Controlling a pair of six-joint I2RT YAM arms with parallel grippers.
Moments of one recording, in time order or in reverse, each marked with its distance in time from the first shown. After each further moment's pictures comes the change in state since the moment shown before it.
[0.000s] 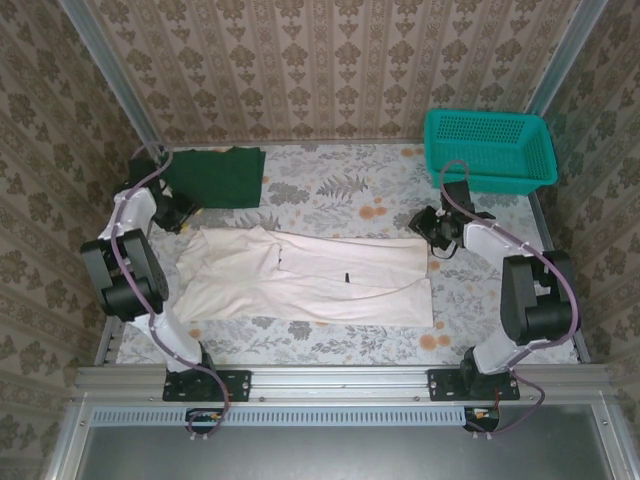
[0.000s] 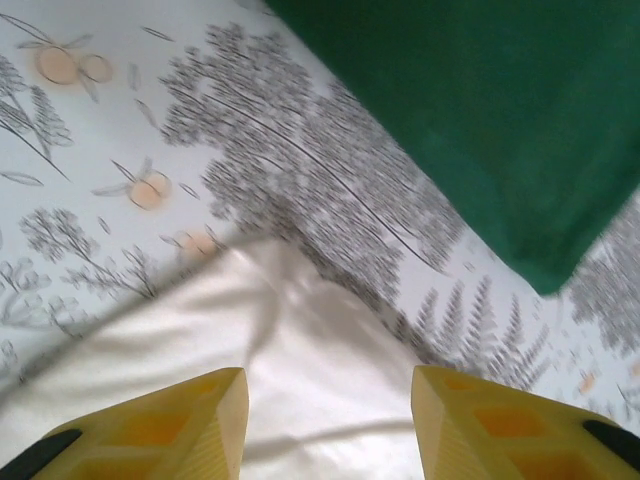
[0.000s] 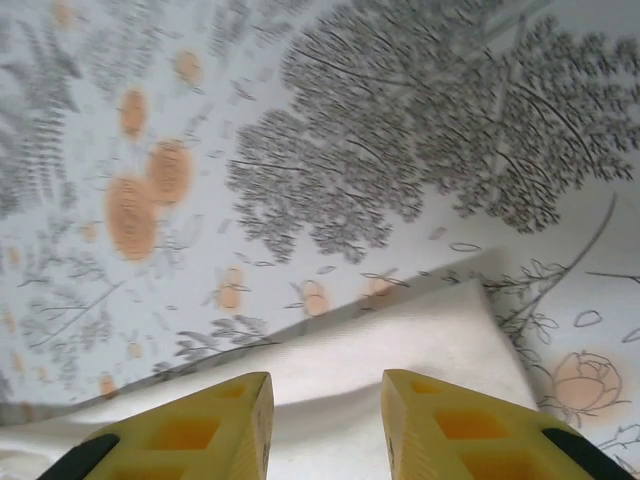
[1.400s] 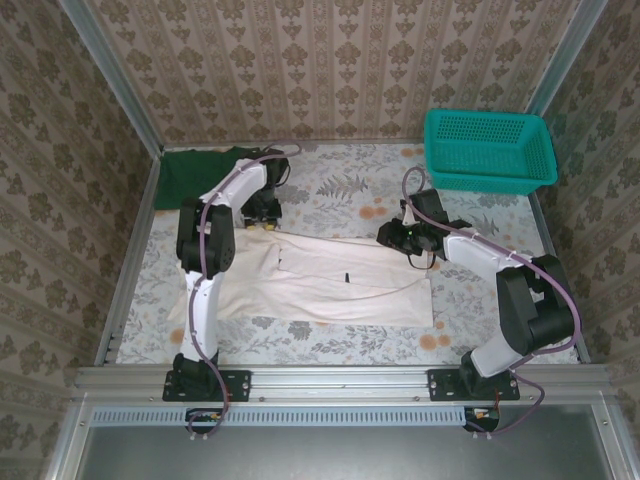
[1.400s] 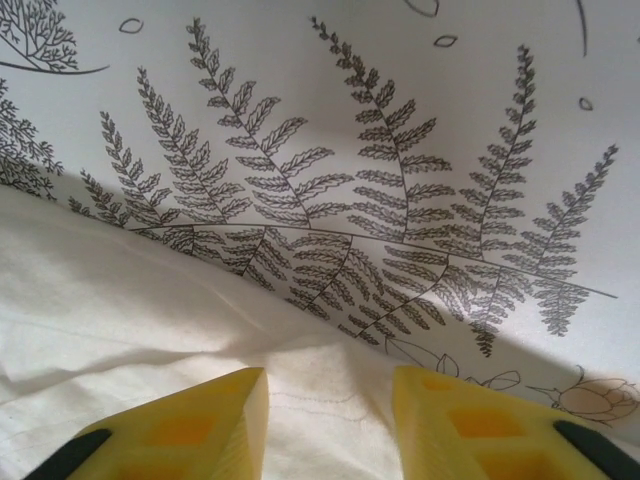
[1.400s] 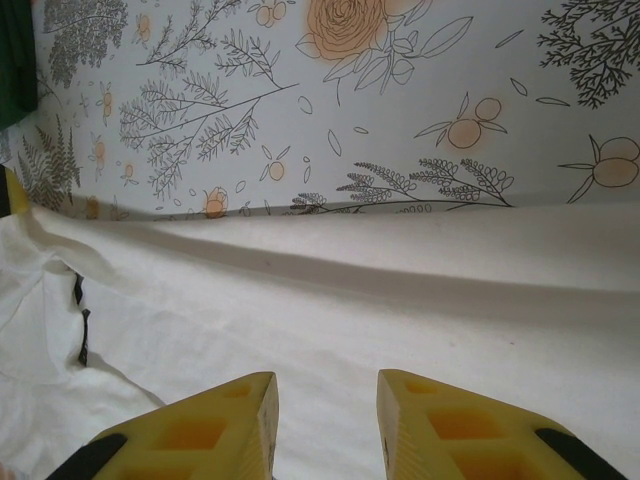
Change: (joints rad) left arm -0.585 0.510 0.572 -0.521 -0.497 0.011; right arm 0.203 -0.025 -0.028 0.034 -0.092 -0.138
